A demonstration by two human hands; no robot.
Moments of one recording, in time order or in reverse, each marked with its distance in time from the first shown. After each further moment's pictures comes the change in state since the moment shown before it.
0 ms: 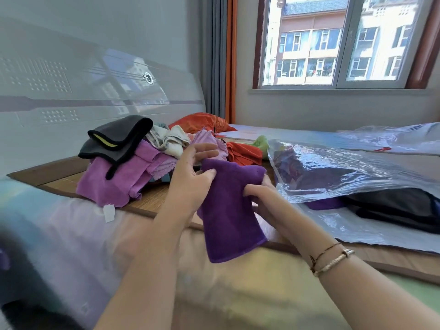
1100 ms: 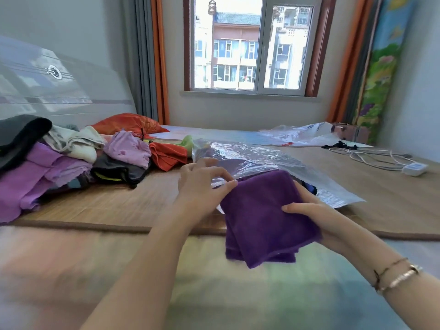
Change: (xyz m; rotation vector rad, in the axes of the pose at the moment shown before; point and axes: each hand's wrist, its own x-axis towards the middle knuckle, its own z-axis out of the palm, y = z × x) left_hand -0.052 0.020 0.145 0.620 -0.425 0.202; right_hand -0.193 -0.041 -0.176 -0.046 0.208 0.023
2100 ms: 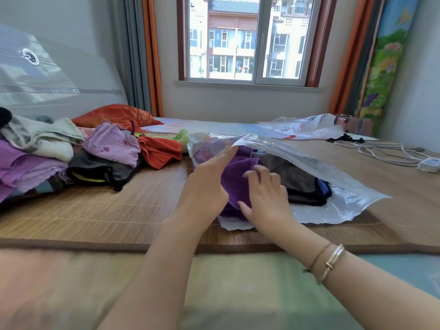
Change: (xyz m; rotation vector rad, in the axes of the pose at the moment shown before) left_hand 0.042 -0.020 0.032 -0.060 0.038 0.145; right_hand 0.120 0.047 0.050 -1.532 0.472 -0.264
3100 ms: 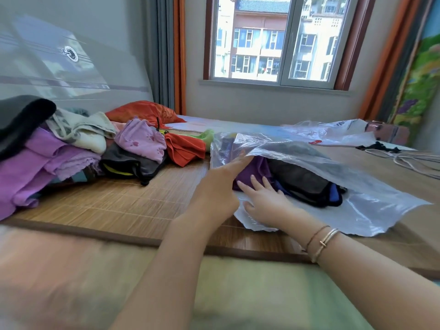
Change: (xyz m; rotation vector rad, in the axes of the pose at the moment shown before) left_hand 0.004 -0.045 -0.007 0.005 -0.067 -0.052; right_hand 0.054 -0.021 0.033 -0.011 -0.484 -0.188
